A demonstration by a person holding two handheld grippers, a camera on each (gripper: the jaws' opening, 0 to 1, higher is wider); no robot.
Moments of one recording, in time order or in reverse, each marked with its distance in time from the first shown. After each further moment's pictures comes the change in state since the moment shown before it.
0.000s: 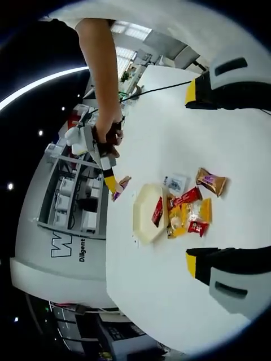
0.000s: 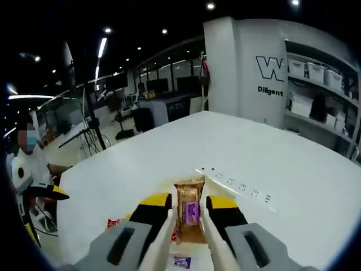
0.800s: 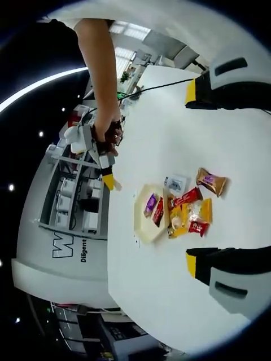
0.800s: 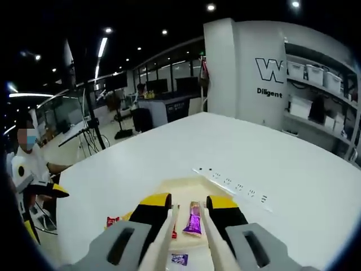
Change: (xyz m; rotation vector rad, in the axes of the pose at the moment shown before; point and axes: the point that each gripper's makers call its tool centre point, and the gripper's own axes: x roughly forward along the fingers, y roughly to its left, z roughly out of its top) left arm -0.001 -0.003 0.001 0.008 -0.009 -0.003; right arm -0.012 0.002 -0.004 -0.011 0.006 -0.008
